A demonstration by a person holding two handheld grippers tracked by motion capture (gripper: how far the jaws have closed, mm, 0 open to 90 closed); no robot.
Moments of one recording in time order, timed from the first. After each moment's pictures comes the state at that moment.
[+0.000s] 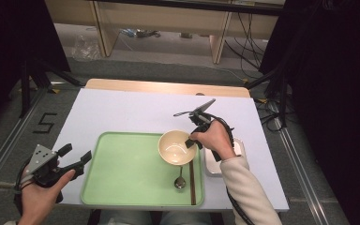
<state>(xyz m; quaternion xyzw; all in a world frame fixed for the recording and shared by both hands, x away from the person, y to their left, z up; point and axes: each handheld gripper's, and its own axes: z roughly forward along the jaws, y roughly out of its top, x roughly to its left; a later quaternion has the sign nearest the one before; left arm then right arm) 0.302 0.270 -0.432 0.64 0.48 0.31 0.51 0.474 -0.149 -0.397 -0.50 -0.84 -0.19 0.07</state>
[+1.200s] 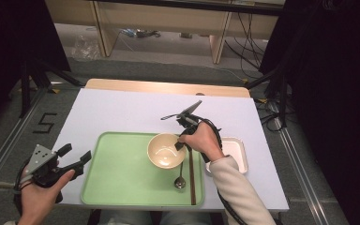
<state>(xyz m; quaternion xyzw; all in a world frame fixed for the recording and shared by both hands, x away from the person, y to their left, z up) 0.301 0.271 -0.432 0.64 0.48 0.31 0.51 0.471 -0.115 -0.405 -0.48 -0.86 -0.19 0.07</state>
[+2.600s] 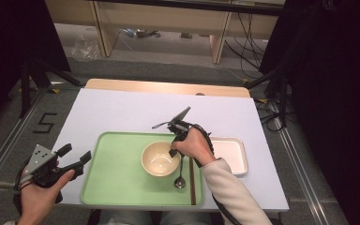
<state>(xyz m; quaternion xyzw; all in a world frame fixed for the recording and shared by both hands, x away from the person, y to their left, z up) 0.301 0.272 -0.432 0.64 0.48 0.31 0.51 0.466 -0.091 -0.427 -0.46 -0.87 -0.15 0.08</state>
